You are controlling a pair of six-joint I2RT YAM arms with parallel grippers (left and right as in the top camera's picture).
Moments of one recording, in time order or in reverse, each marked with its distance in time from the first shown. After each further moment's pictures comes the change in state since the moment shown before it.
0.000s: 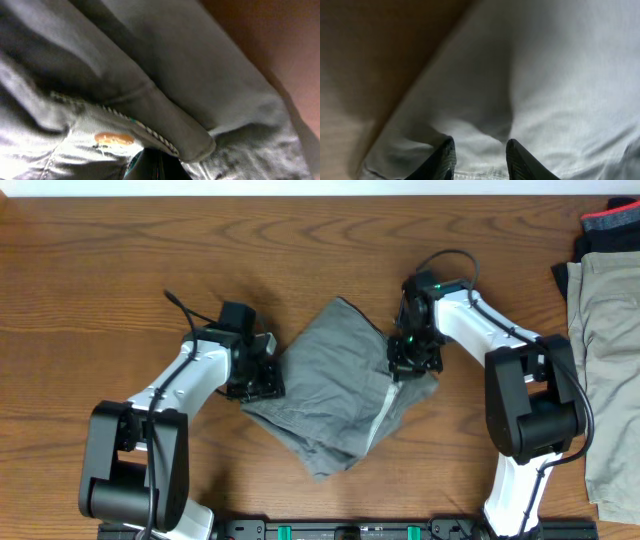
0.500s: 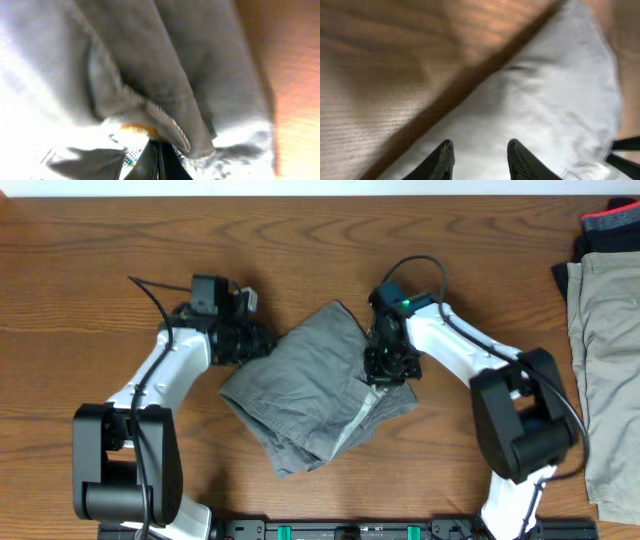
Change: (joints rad) left arm 0.098 0.005 0.140 0.158 0.061 -0.035; right arm 0.144 -0.089 -0.031 0.099 0.061 0.037
